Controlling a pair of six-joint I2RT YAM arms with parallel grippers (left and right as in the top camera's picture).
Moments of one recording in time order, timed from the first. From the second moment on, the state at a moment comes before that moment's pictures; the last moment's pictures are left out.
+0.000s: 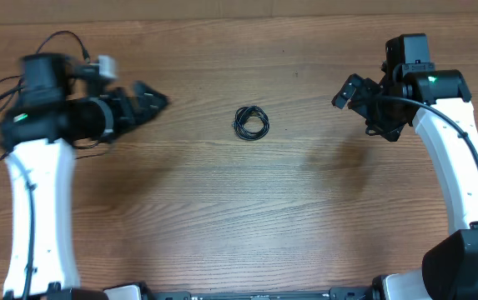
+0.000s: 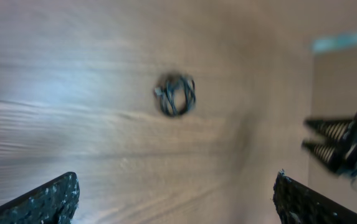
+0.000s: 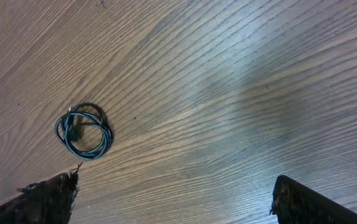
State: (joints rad) left arm 0.12 1.48 1.44 -1.04 0.65 -0.27; right arm 0.05 1.65 1.49 -1.07 -0.17 0.59
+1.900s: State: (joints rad) left arm -0.17 1.83 1.44 -1.02 0.31 -0.37; right arm 0.37 2.15 1.49 -0.58 -0.32 0.36
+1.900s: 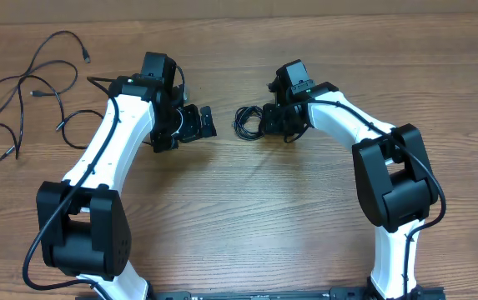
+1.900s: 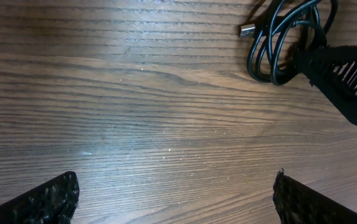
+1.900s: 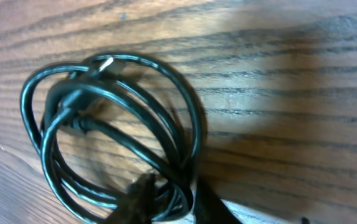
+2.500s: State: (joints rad) left arm -0.17 1.83 1.44 -1.03 0.51 -0.25; right arm 0.37 1.97 1.49 -0.81 -0.58 0.32
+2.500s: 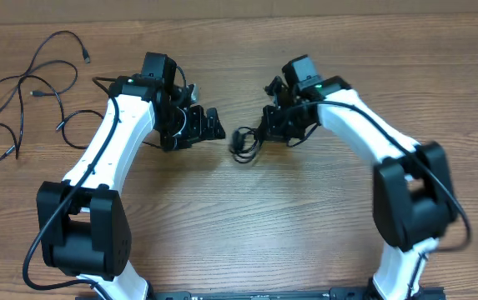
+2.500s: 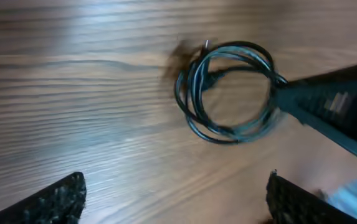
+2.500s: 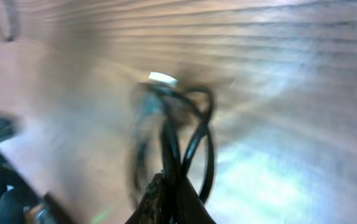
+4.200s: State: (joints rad) left arm -0.31 1.88 1.44 -1.14 0.27 -0.34; right arm 0.40 1.78 1.49 -0.95 -0.82 0.31
